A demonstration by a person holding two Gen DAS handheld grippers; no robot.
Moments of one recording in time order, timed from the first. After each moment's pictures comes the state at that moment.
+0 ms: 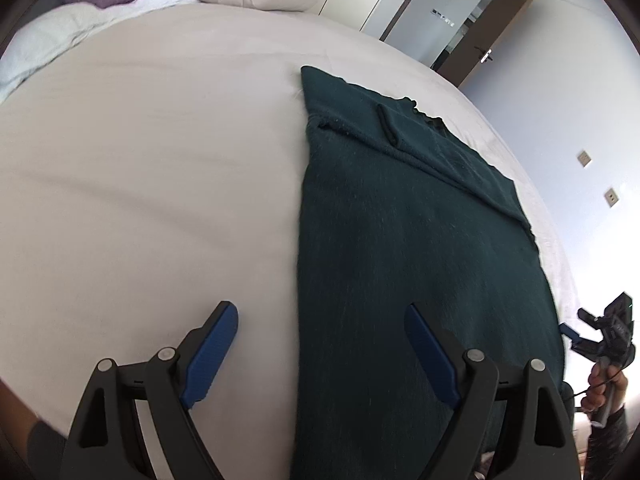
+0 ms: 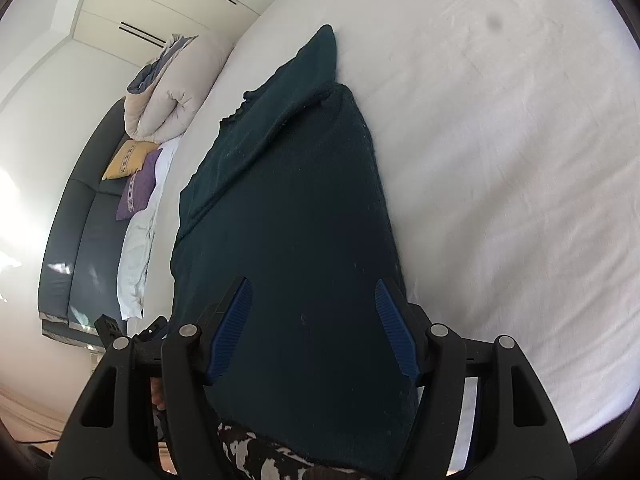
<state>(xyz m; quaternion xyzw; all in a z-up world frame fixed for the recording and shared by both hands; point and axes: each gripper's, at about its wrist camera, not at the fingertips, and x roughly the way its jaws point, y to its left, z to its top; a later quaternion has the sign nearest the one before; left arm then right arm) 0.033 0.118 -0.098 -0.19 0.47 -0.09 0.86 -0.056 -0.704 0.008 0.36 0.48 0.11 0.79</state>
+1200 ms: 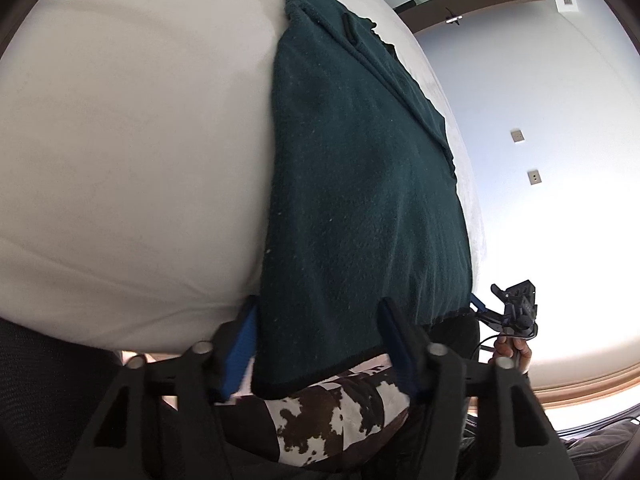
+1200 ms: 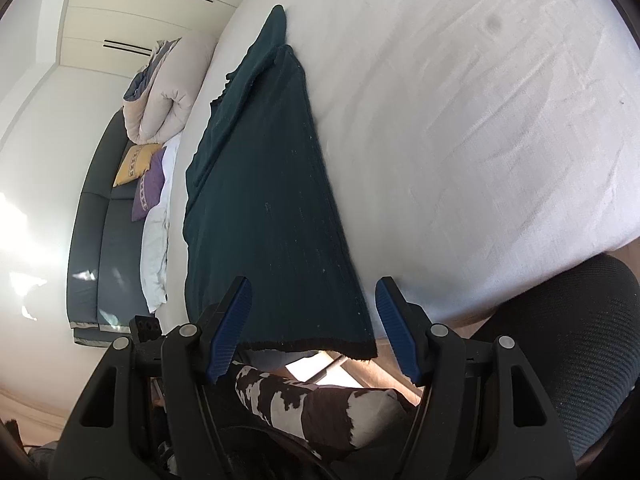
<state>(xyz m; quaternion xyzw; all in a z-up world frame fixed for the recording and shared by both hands) 0.003 0.126 -0.131 -0.30 0.57 -0.26 0.71 -0.164 -0.754 0.001 0.42 0.51 0.12 0.73</state>
